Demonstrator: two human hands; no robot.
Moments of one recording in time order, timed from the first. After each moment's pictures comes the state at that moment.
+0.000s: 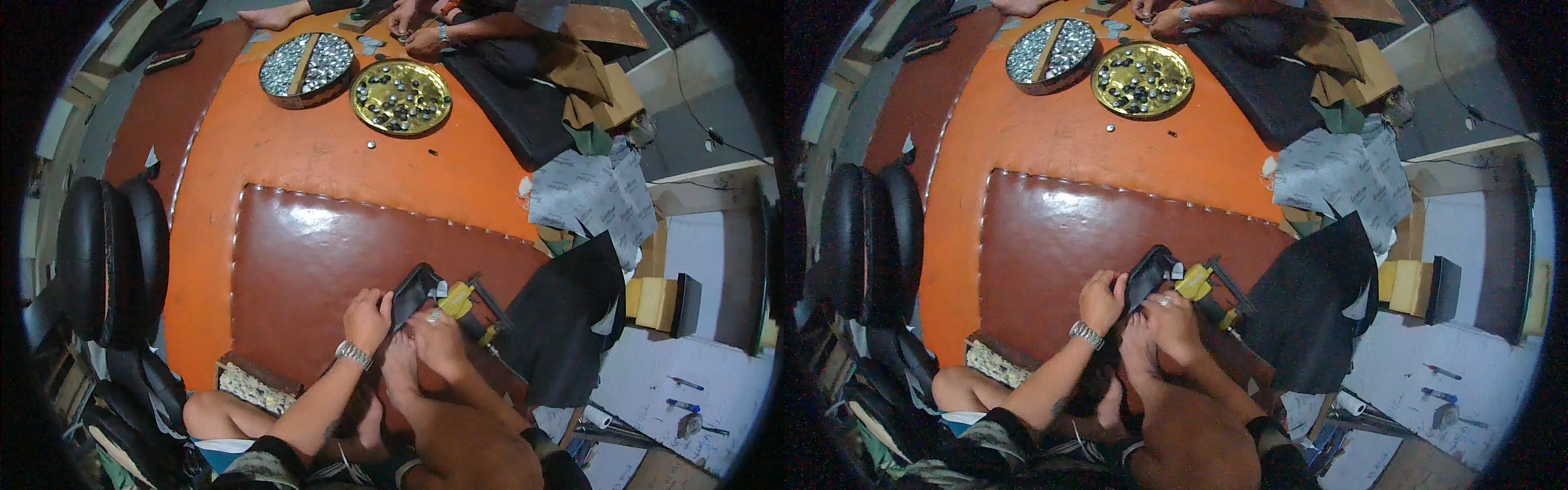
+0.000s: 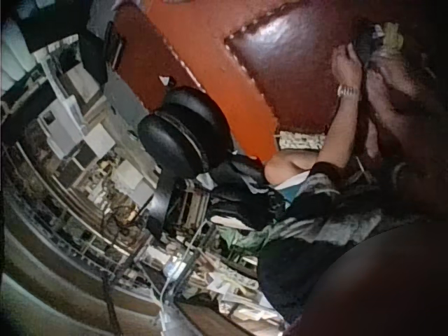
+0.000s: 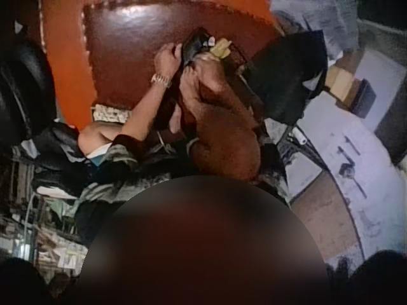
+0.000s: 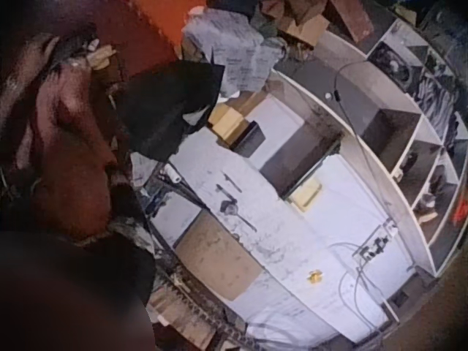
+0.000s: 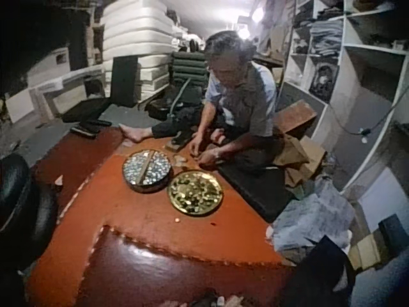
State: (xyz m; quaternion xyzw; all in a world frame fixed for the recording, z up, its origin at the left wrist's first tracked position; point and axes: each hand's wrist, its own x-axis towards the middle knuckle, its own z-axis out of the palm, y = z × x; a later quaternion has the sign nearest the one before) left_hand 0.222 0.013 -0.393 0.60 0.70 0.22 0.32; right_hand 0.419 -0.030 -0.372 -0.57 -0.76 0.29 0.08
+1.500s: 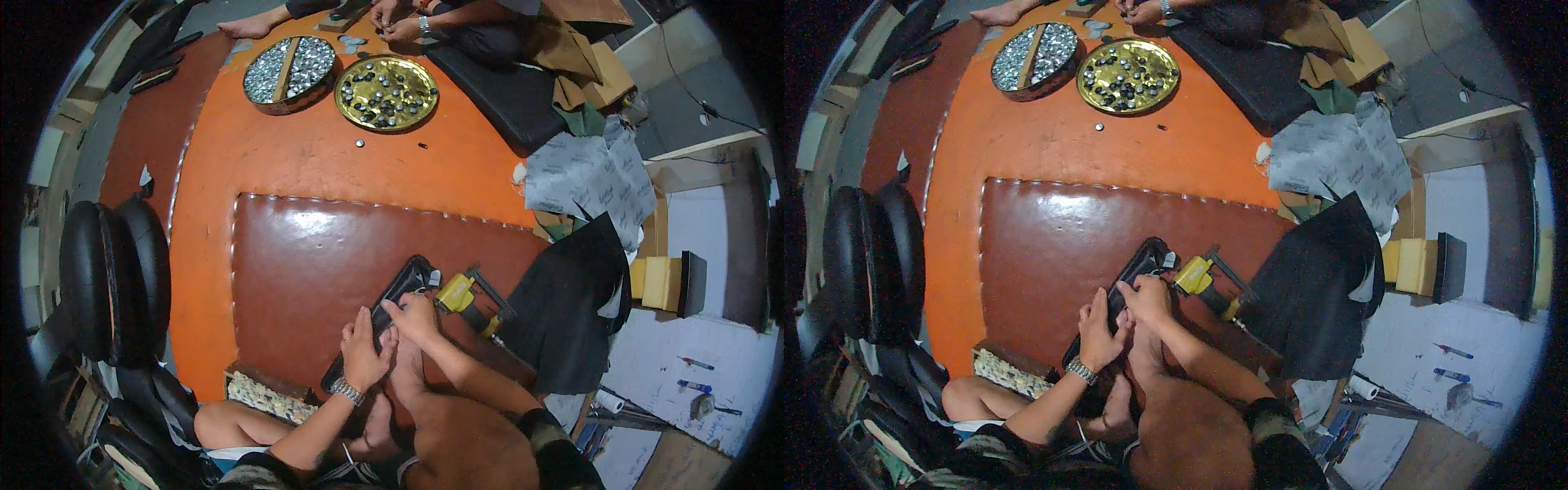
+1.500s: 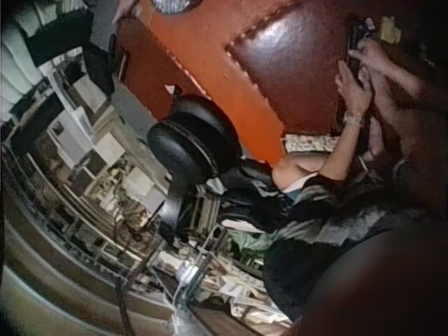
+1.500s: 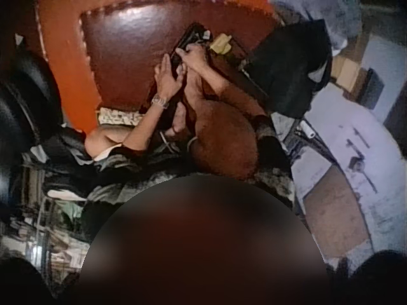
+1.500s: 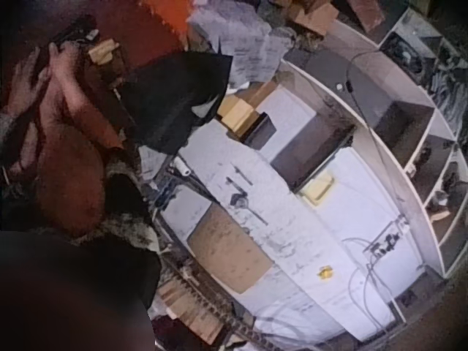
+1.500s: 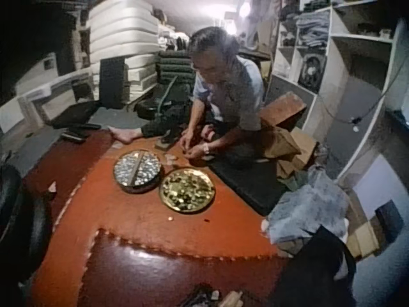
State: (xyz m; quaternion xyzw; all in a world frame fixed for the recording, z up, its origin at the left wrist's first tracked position) left_hand 0.197 -0.060 -0.379 0.62 0.67 0.12 0.39; right_hand 0.356 0.006 -0.404 -0.72 -0.50 0.45 0.15
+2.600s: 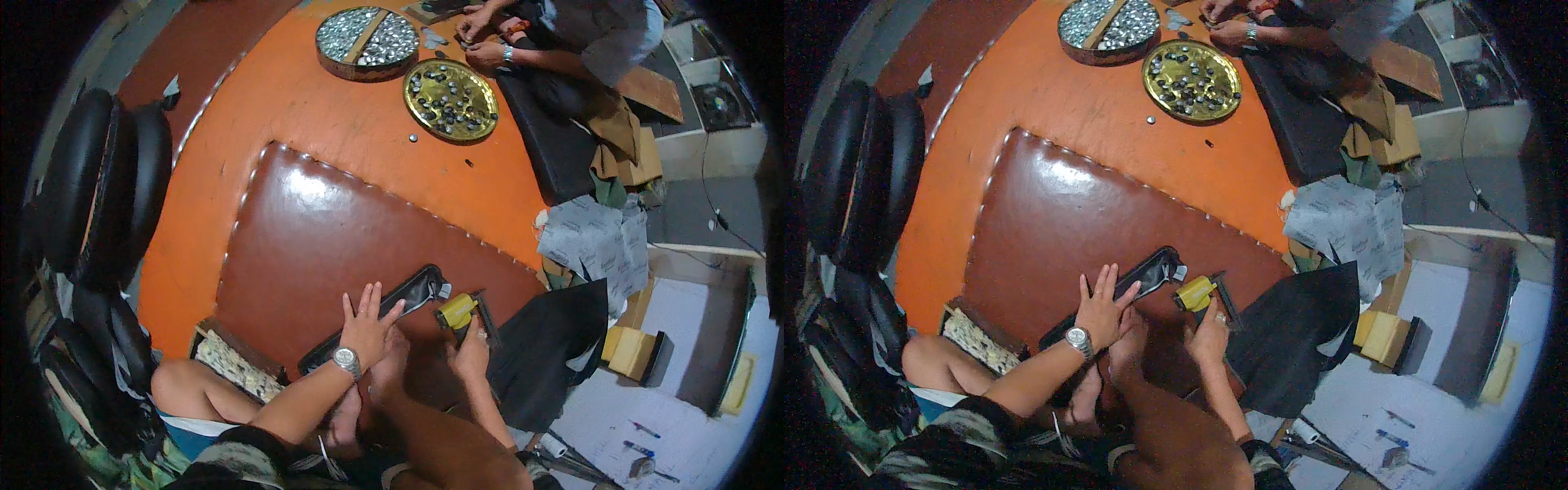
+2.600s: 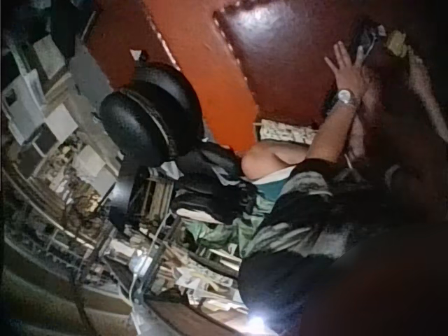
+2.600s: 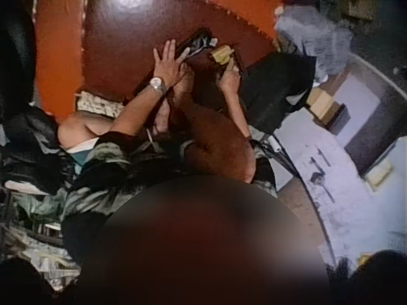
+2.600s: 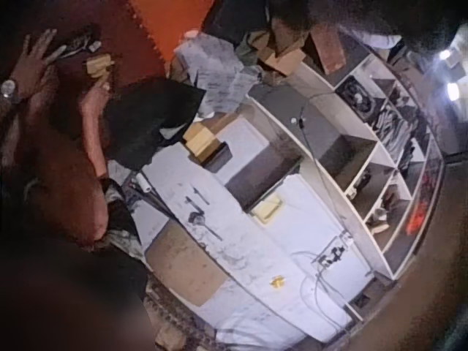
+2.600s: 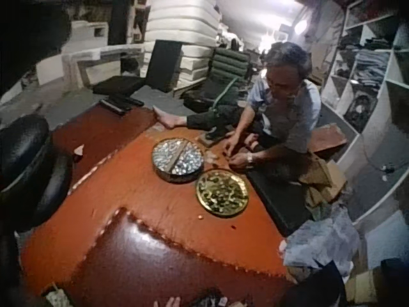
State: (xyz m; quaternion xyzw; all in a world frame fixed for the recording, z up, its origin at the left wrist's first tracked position) left_hand 0.207 -0.033 -0.393 0.77 0.59 -0.02 0.26; right_hand 0.472 -0.046 -0.373 -0.76 -0.61 0.21 -0.11
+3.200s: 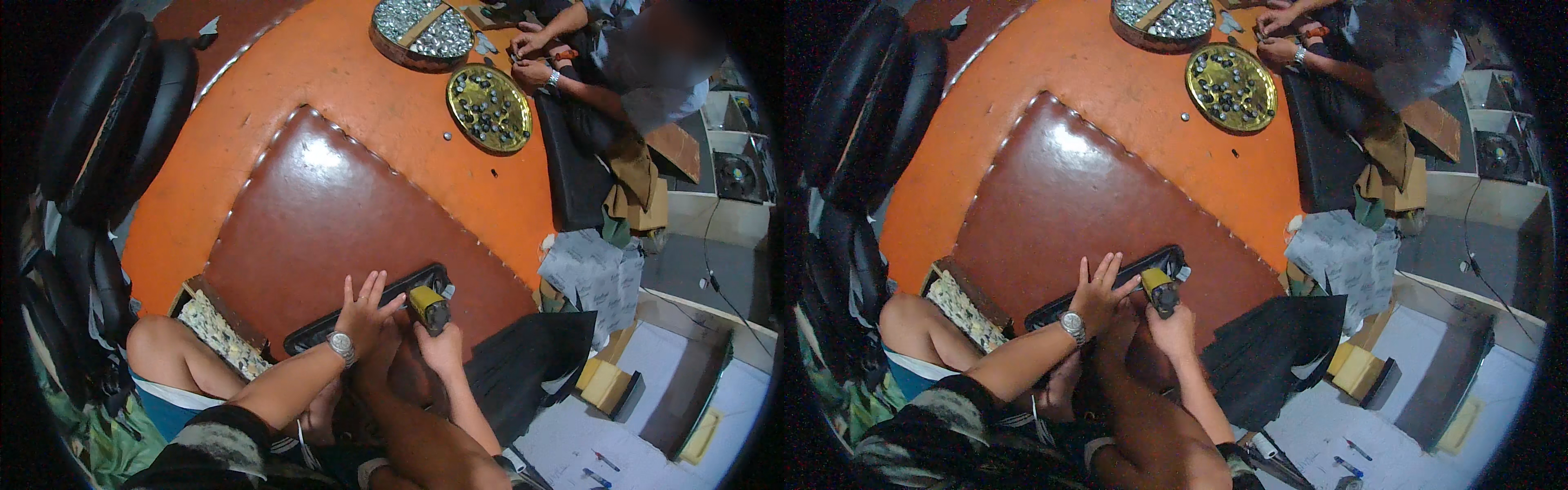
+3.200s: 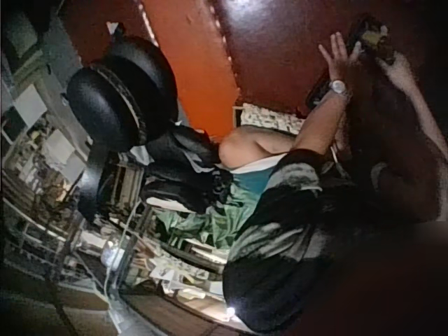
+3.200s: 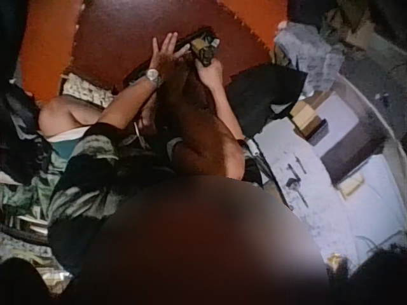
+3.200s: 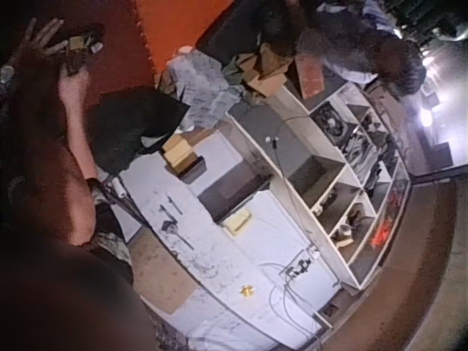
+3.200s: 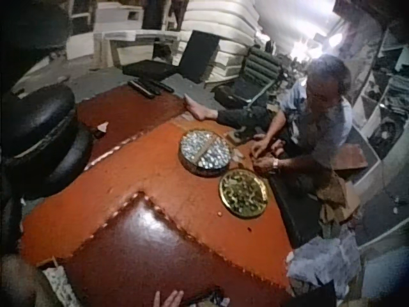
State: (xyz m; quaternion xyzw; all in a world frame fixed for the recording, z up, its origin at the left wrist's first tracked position) left_hand 0.209 -0.036 -0.405 0.76 0.60 -0.03 0.26; right_hand 0.391 0.005 -0.325 -0.74 -0.53 0.41 0.03
